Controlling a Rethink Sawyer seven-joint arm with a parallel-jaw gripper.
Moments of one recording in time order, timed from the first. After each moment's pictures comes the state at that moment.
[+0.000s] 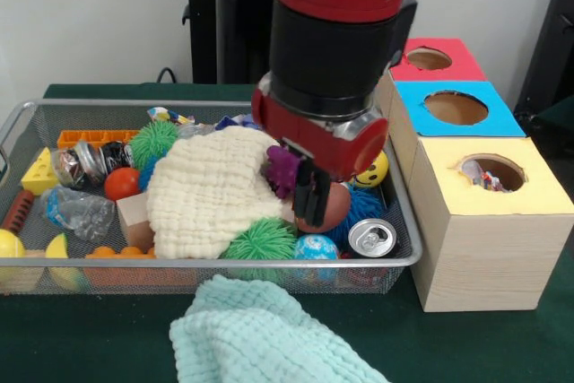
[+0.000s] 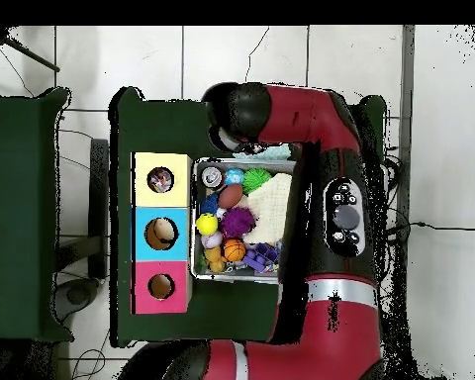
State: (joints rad) arm -0.24 -0.40 0.11 0.93 -0.19 1.04 2.44
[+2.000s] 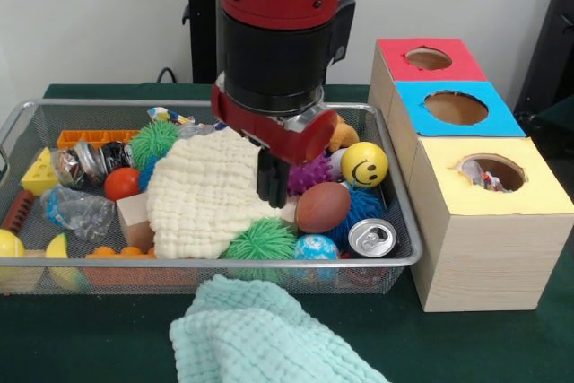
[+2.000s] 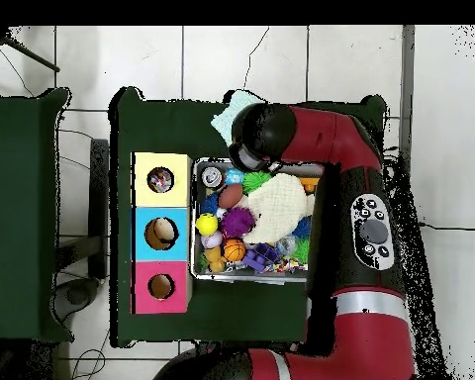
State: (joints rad) arm -0.32 -0.45 0.14 1.08 -0.21 1.01 2.37
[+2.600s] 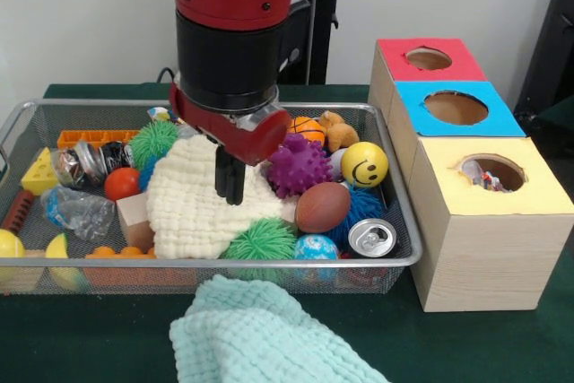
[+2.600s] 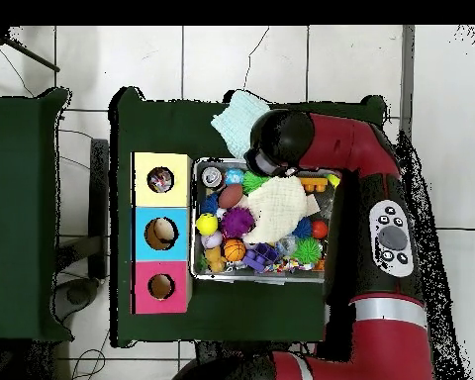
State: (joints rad) arm -0.37 -0.47 0.15 1.12 -0.26 0.98 2.37
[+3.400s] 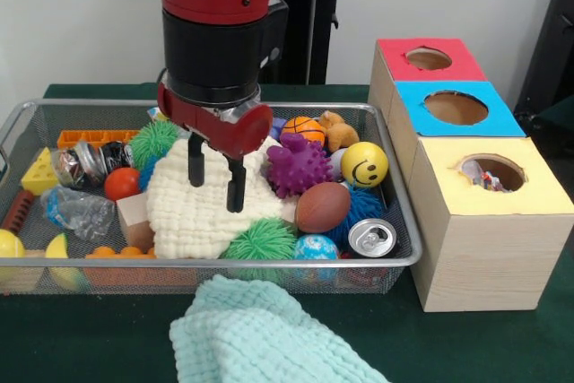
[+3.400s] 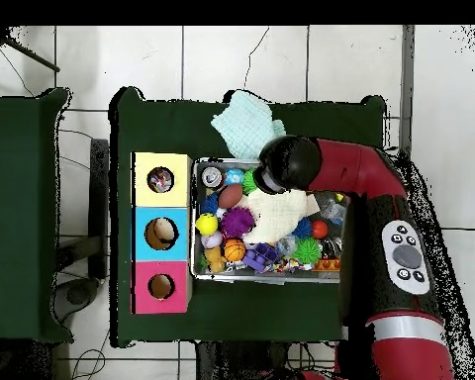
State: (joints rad) arm -0.42 -0.52 0.18 1.27 -0.29 0.82 2.37
